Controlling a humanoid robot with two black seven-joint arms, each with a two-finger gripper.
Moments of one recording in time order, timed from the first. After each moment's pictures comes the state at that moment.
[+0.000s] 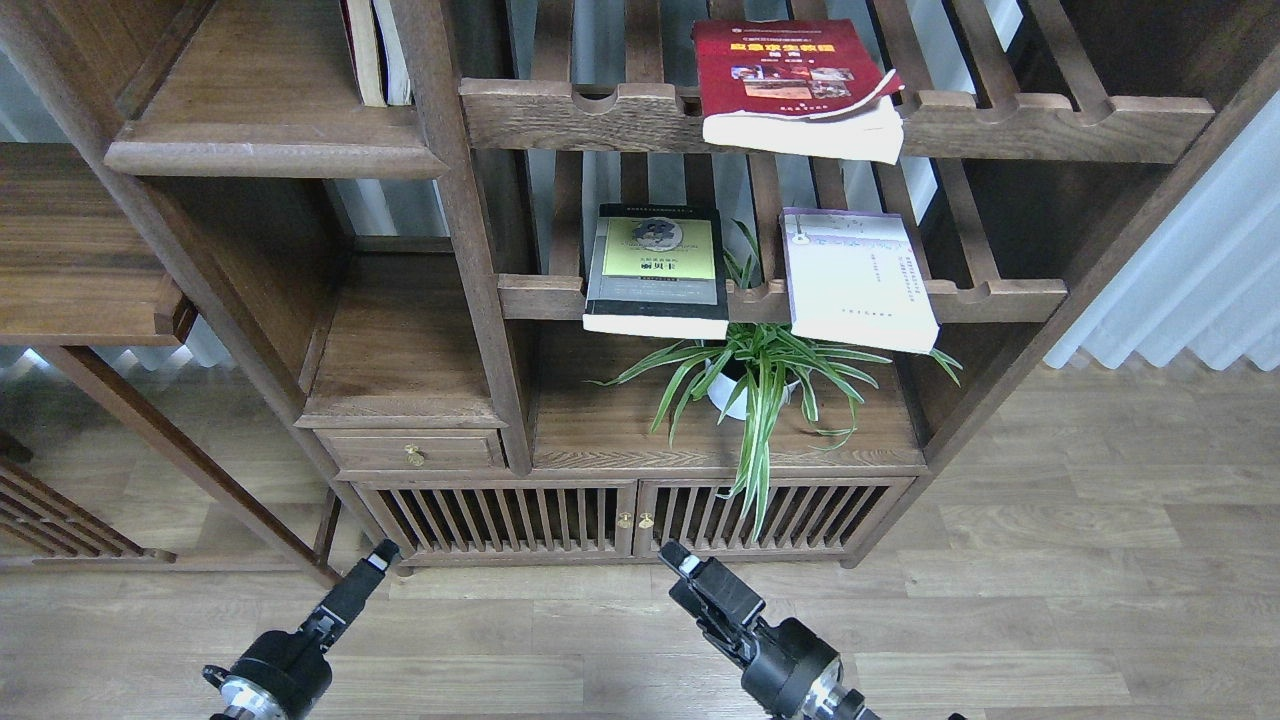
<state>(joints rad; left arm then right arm) 0.05 0.17 -1.09 -0.91 0.08 -0.49 -0.10 -0.12 0.01 1.04 1.03 0.03 0.58 -0.21</state>
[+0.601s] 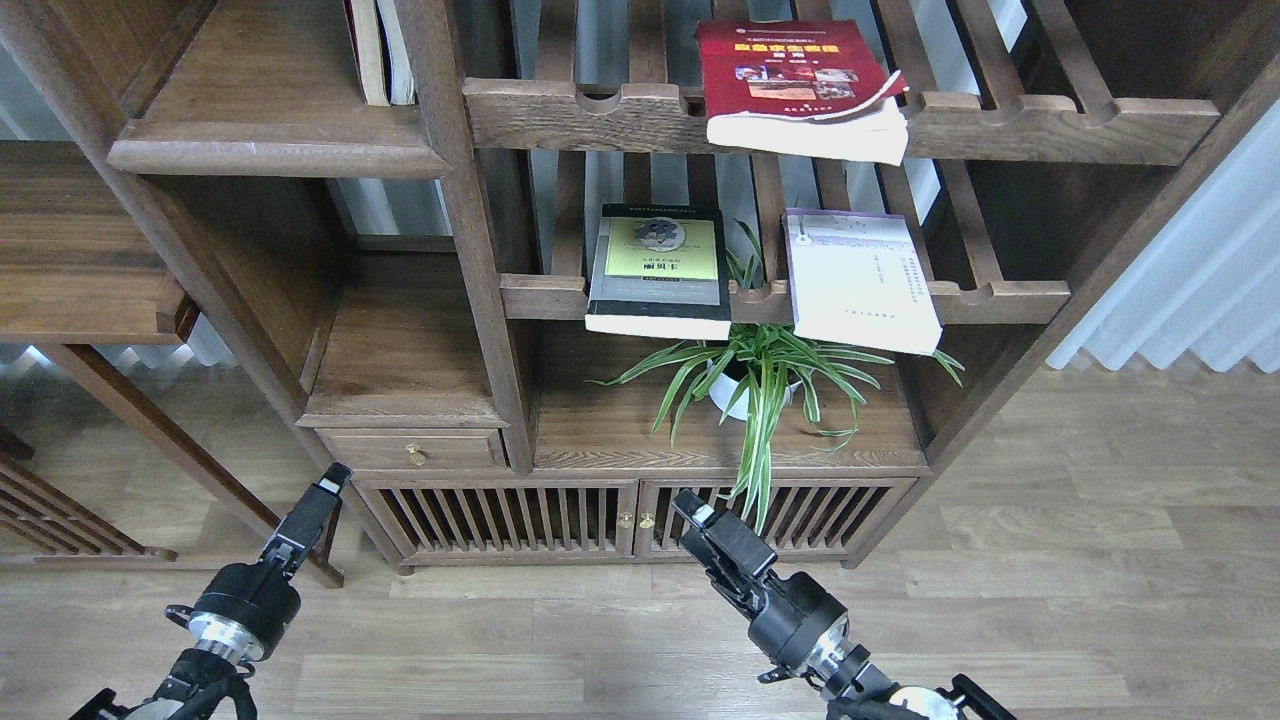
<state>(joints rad) 0.00 0.18 -1.14 -0.89 0.08 -0.49 -0.11 -0.05 0.02 1.04 1.03 0.03 0.58 -0.21</state>
